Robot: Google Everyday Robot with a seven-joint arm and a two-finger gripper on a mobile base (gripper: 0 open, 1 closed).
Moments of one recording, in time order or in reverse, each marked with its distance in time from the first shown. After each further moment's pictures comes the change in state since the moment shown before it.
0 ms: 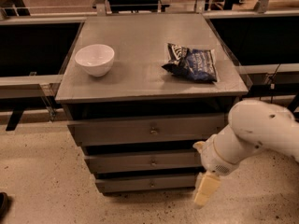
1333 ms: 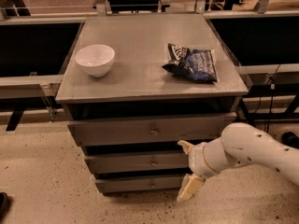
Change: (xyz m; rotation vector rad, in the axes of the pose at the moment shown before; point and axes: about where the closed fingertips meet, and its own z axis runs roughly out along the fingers) arm -0.019 -0.038 0.068 0.135 -0.194 -0.159
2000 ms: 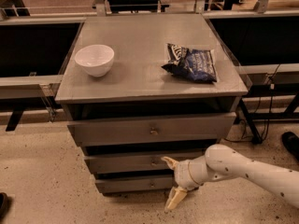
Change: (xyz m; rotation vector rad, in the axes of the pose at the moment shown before) arm 0.031 0.010 0.136 -0.089 -0.219 -0.091
